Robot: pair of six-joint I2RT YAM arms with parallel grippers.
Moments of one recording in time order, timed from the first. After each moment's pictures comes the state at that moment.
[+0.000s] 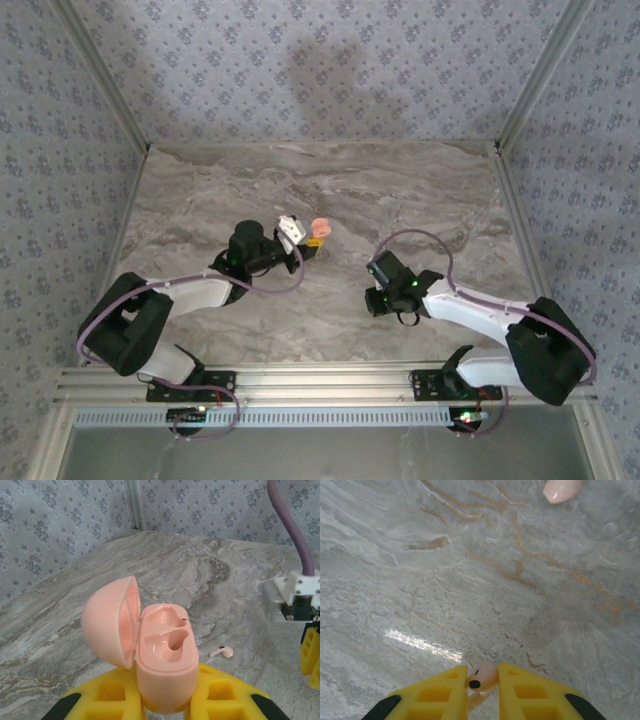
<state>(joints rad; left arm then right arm) -0.62 1.46 0.58 0.67 0.45 0.17 0.74 1.28 0.58 -0.45 0.01 0.46</state>
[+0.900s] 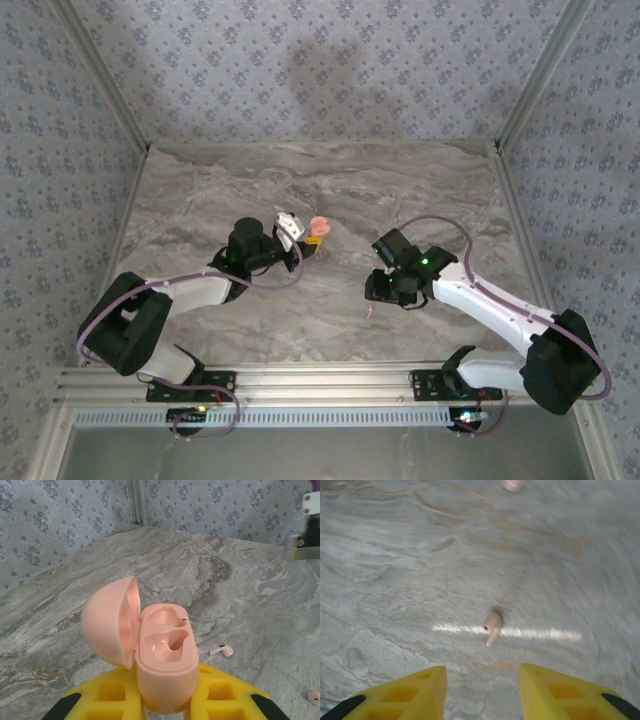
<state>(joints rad) -0.60 1.46 0.60 0.63 0.46 0.15 0.67 1.23 0.85 -0.88 -0.09 0.80</state>
